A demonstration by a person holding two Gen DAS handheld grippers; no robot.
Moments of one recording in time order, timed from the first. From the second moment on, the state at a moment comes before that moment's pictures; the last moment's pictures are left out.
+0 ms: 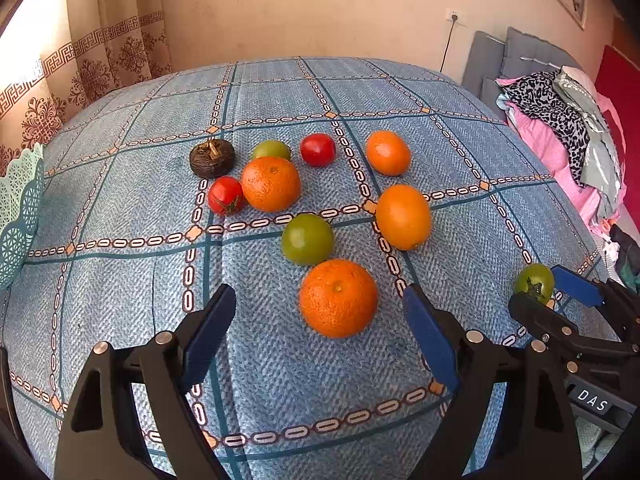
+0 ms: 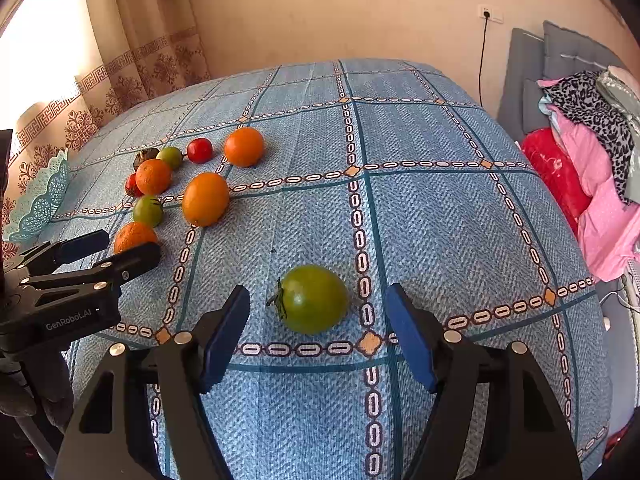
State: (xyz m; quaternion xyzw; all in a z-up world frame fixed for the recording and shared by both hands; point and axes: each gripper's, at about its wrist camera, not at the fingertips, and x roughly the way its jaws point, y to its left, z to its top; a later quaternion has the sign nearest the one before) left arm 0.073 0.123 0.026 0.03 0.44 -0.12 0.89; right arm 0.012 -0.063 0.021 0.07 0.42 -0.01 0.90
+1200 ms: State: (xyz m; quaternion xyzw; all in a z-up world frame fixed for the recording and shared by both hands) left arm 0.032 0.210 0.096 -0.02 0.35 -0.11 0.93; right arm 0.004 -0.007 0.066 0.07 0.37 0.07 0.92
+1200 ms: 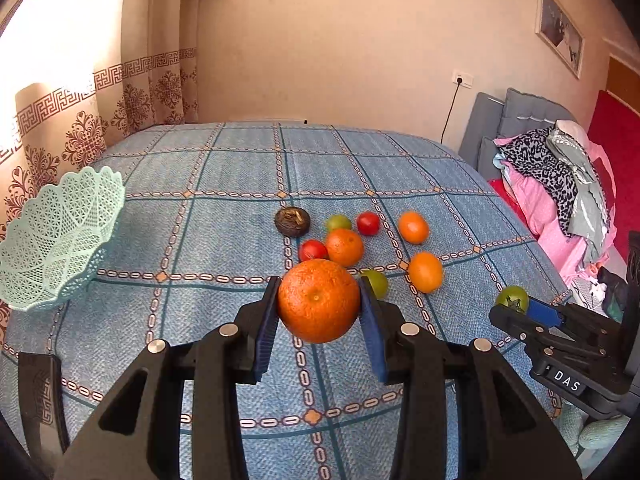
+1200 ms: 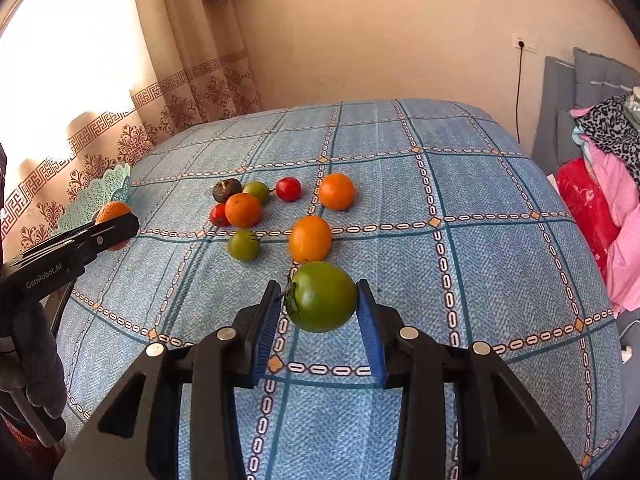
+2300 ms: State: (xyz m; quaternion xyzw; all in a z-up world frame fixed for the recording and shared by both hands) left arm 0.078 0.433 0.094 -0.11 0.33 0.09 0.93; right arm 0.134 0.182 0.077 0.06 0.41 0.22 0.88
